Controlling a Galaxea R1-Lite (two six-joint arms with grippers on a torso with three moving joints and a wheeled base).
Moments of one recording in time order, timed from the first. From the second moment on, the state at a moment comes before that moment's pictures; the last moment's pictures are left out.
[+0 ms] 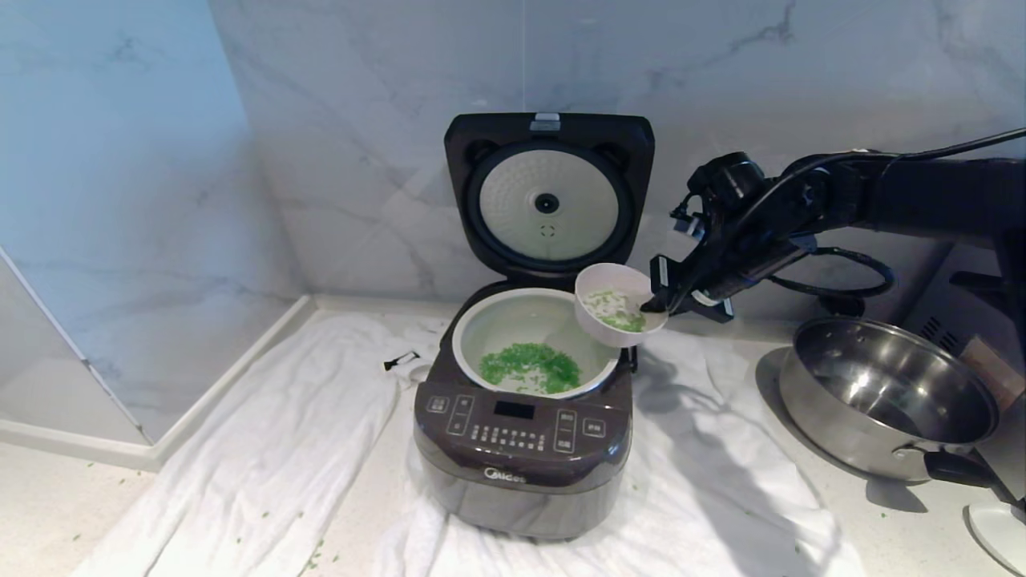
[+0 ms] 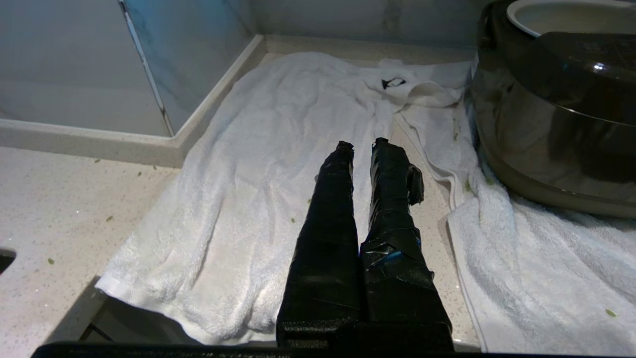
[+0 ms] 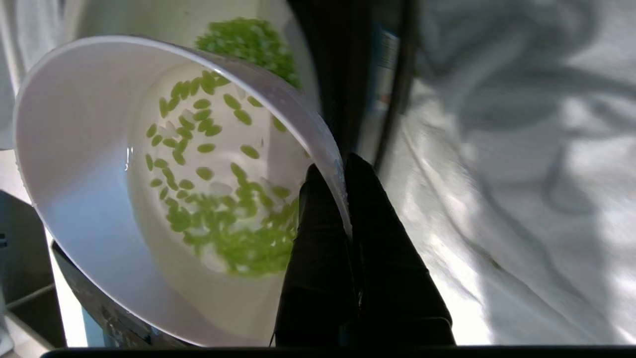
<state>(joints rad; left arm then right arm) 0.00 0.00 -0.01 0.00 0.00 0.00 0.27 2.20 -1.98 0.73 0.30 0.45</state>
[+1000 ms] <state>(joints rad) 0.00 0.00 -0.01 0.00 0.00 -0.01 0.35 2.29 -1.99 0.49 0.30 0.47</state>
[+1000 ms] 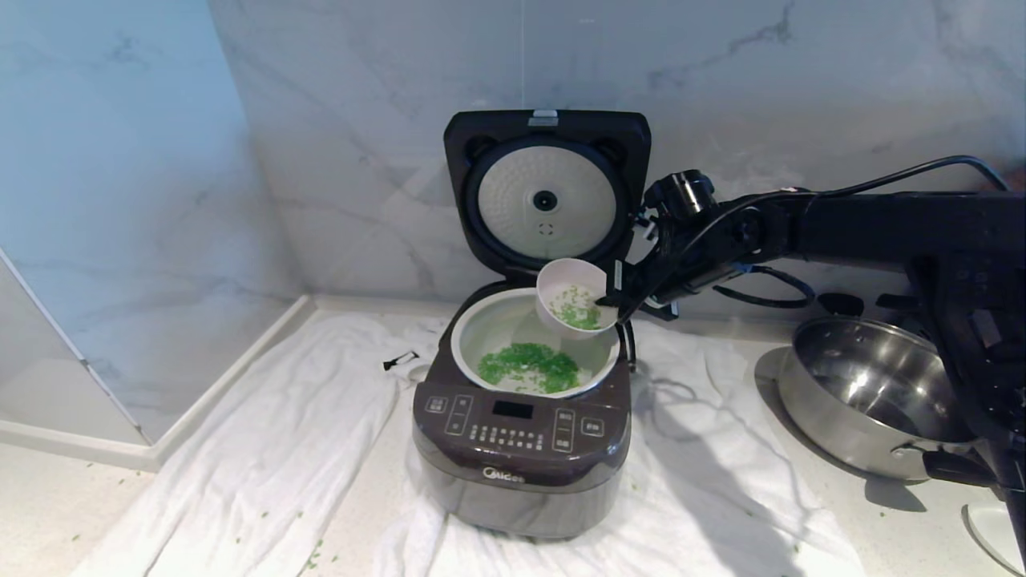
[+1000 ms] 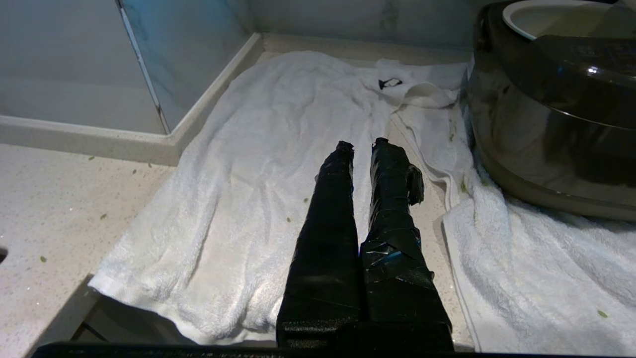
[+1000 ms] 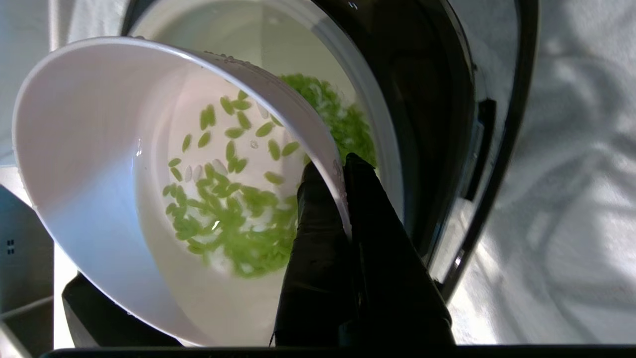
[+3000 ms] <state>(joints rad) 0.00 0.00 -0.01 0.00 0.01 -0.03 0.53 2.39 -1.98 0.29 -0.10 0.44</state>
